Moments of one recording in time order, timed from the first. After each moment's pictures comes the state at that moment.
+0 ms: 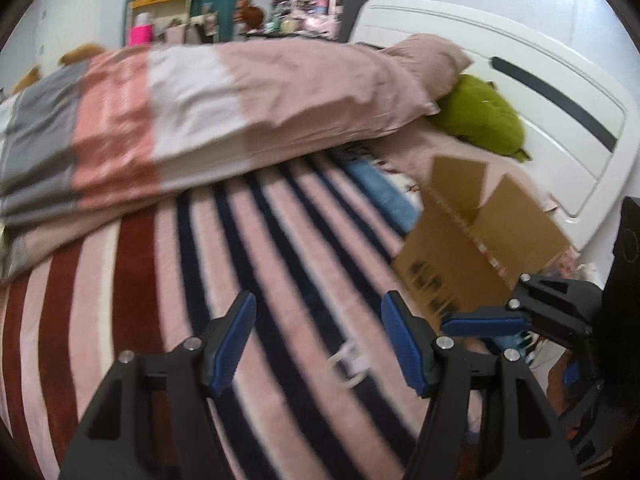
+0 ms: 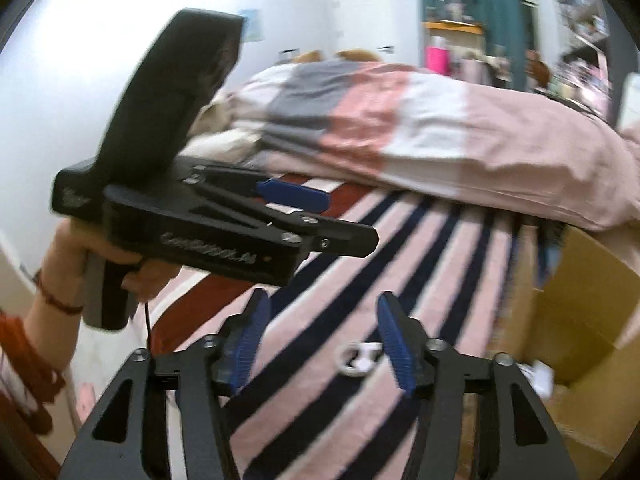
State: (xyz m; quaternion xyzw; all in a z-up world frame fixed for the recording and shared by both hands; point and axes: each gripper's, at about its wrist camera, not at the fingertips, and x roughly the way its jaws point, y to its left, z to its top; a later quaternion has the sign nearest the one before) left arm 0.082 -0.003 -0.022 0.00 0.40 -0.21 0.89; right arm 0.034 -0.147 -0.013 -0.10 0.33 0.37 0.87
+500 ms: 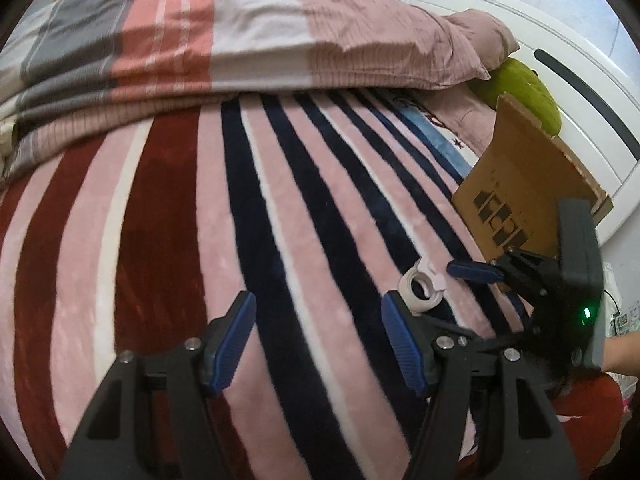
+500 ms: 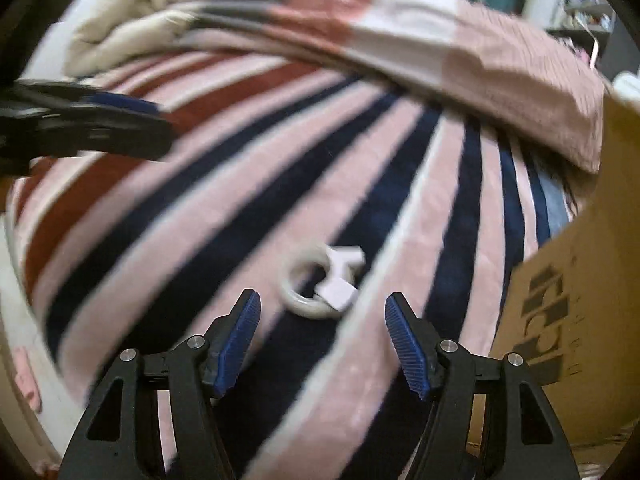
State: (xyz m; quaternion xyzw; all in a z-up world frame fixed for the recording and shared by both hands) left arm 0.066 0.050 -0.110 -0.04 0.46 -0.18 0.87; right arm 0.078 -0.115 -0.148 -0.20 0.44 0.22 0.85
